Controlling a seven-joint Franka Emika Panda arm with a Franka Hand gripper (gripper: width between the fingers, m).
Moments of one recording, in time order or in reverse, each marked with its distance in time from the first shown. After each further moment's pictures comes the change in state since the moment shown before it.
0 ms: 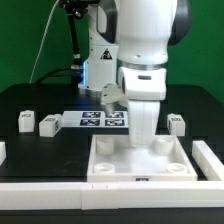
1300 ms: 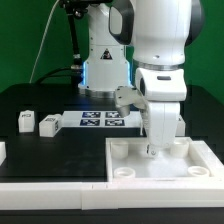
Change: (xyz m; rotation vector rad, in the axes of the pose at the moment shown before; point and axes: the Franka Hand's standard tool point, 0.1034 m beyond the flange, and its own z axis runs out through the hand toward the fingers) arm 0.017 0.010 -0.001 -0.015 0.002 -0.035
